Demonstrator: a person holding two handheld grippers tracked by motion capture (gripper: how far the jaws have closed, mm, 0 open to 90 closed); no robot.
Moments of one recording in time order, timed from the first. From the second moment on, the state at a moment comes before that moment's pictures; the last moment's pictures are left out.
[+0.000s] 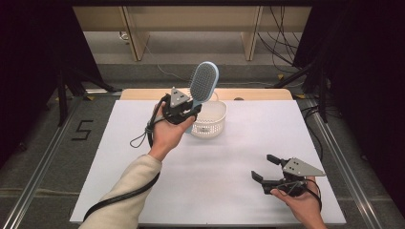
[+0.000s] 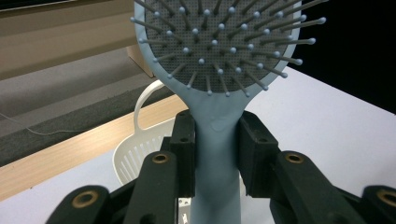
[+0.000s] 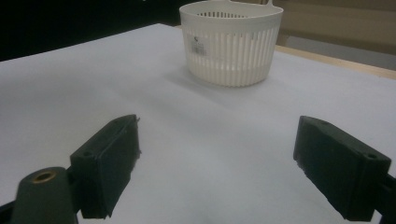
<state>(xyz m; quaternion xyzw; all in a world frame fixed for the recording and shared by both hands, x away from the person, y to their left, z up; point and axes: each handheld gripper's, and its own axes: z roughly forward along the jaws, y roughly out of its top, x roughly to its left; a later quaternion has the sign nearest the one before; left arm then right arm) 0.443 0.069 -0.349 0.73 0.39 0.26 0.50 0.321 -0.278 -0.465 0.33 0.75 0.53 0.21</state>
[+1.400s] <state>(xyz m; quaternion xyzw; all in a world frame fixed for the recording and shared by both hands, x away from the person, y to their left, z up) 0.451 0.064 -0.344 0.73 0.38 0.26 0.50 0.320 -0.278 -0.464 0.33 0.75 0.54 0.21</state>
